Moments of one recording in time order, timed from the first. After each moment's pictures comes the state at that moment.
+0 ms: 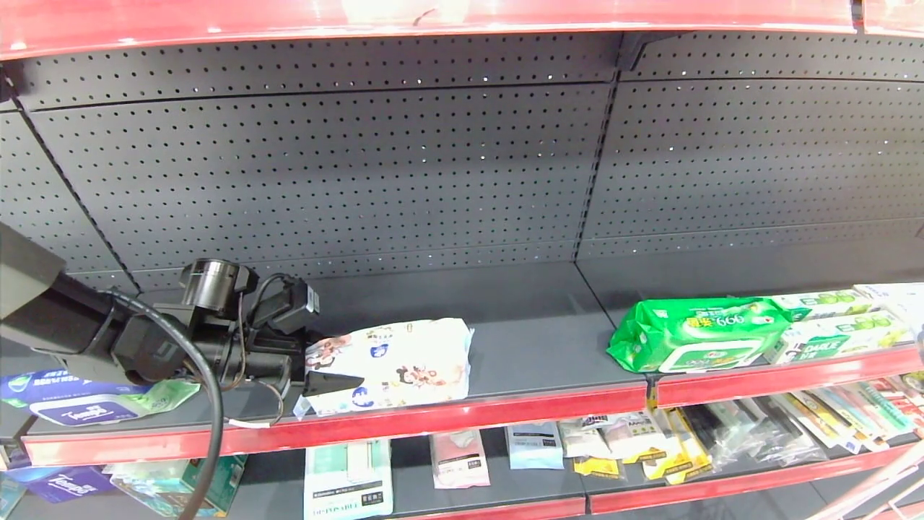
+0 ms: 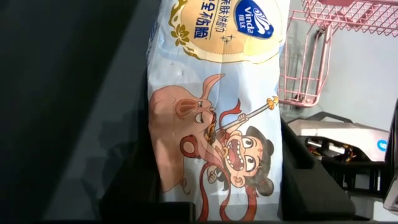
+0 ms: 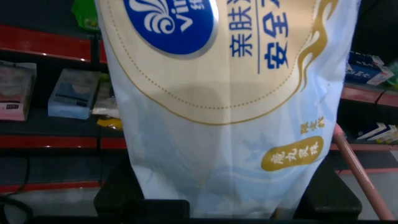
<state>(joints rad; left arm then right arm) -0.09 1.99 -0.84 -0.27 -0.90 0.86 0.18 0.25 -0.33 0.27 -0.36 -0.33</state>
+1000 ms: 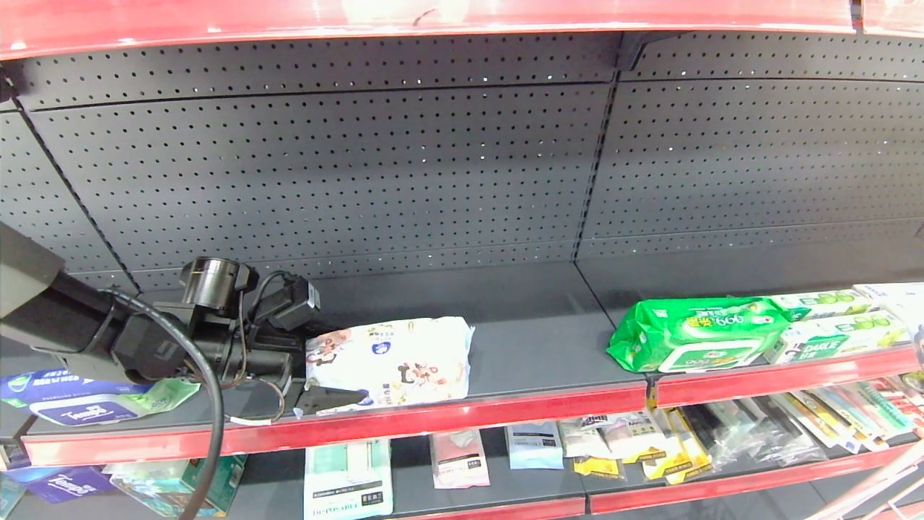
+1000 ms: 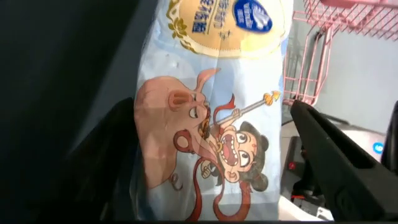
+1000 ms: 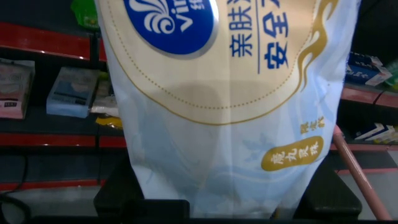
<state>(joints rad) -0.09 1.98 -0.85 -0.27 -0.89 0.79 0.18 0.25 -0.33 0.27 -0.36 -0.34</state>
